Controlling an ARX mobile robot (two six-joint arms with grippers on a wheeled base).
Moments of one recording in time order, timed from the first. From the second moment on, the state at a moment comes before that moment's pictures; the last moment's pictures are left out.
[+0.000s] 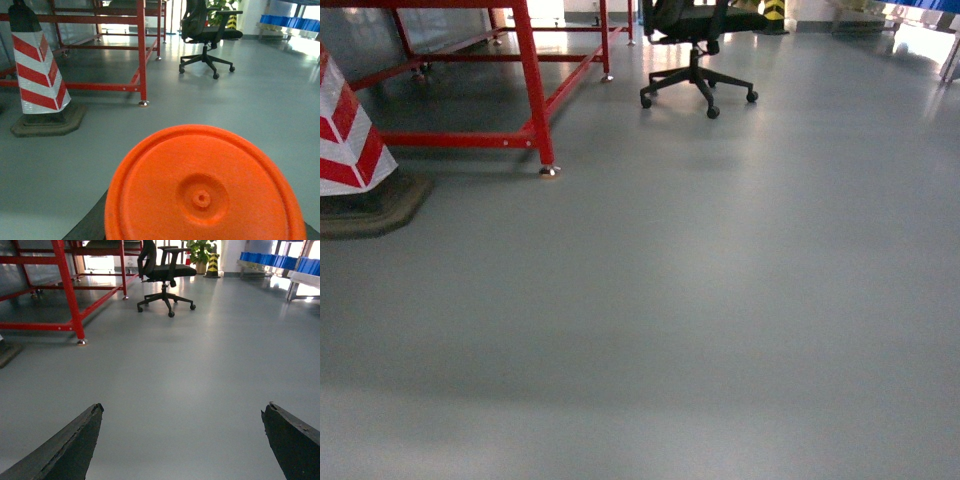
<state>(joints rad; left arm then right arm) 0.00 0.01 0.01 -0.01 0.00 -0.01 0.00 0.00 0.01 -0.01 0.00 0.00</state>
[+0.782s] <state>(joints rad) 0.00 0.01 0.01 -0.01 0.00 -0.01 0.00 0.00 0.01 -0.01 0.00 0.00</state>
